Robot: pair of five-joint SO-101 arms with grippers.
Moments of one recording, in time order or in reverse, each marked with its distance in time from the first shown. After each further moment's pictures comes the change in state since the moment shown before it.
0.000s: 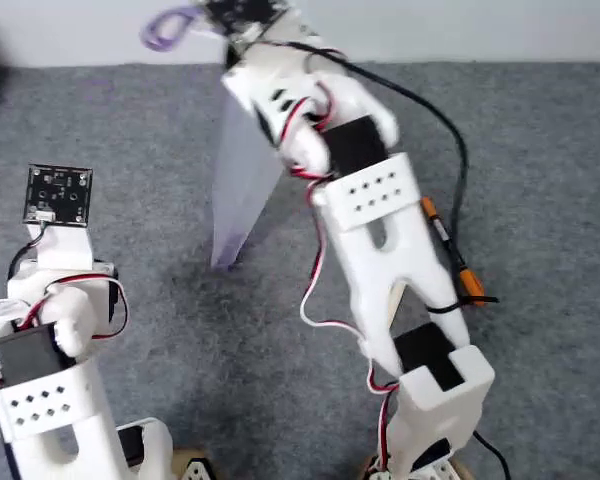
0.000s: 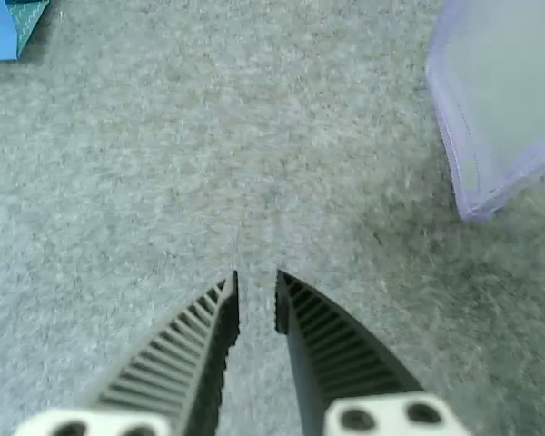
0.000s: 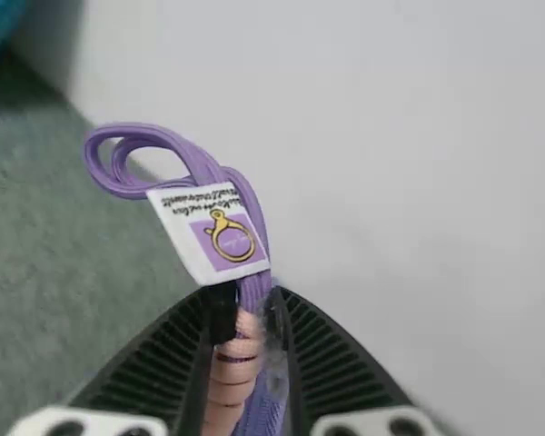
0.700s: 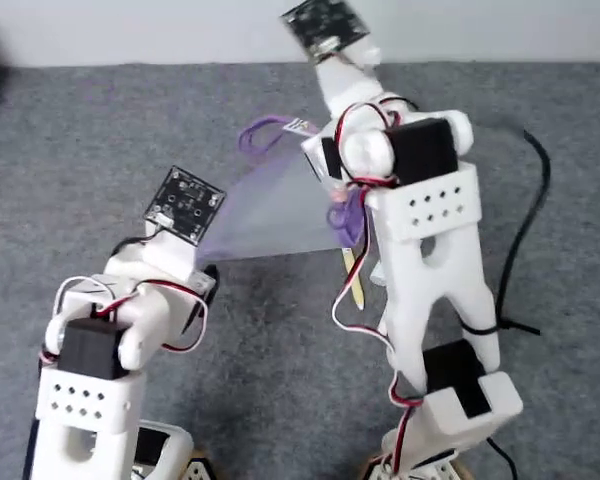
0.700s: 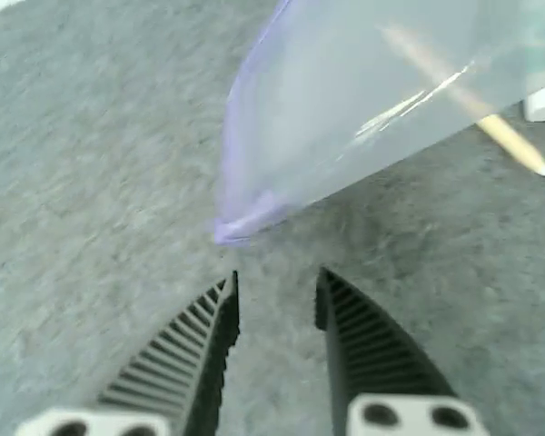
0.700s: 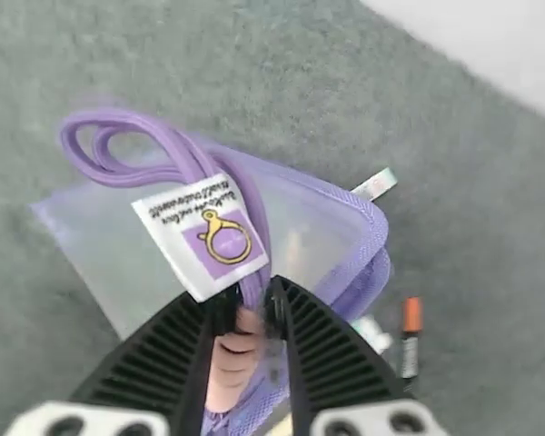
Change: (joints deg) left arm 28.8 0.0 0.3 0.3 1.6; right arm 5.4 -8.7 -0.9 40.3 -13.6
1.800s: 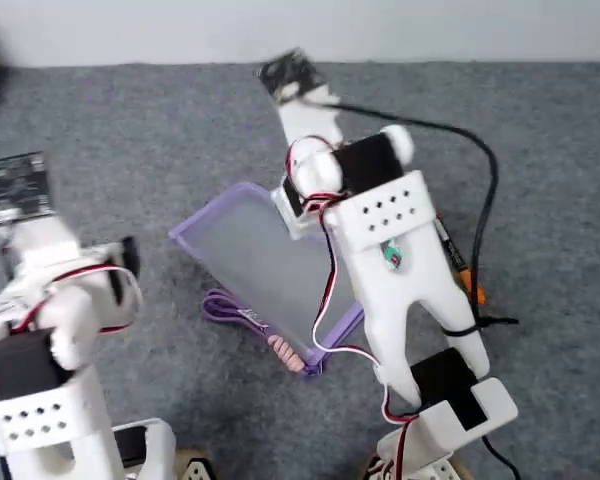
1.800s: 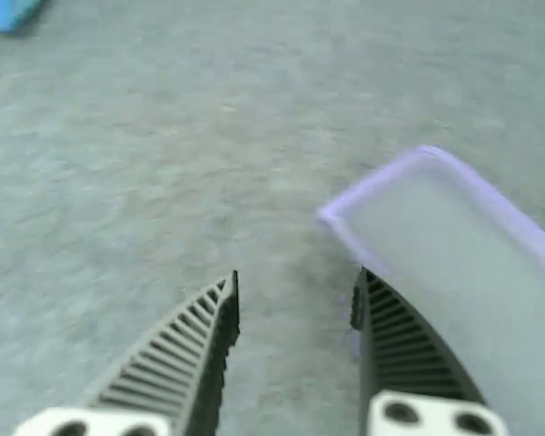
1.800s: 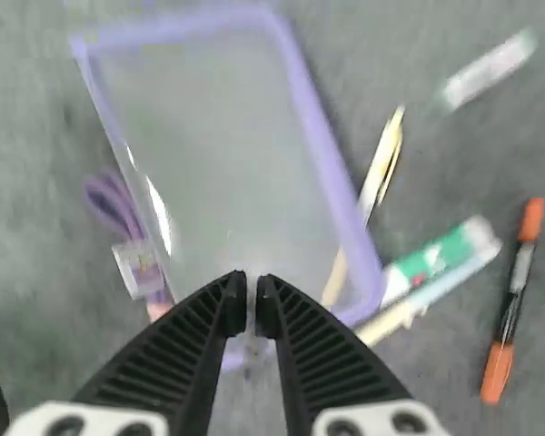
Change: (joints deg) left arm -27.4 0.0 -9.8 5.5 19.1; right arm -6.8 -1.3 18.4 3.9 -5.6
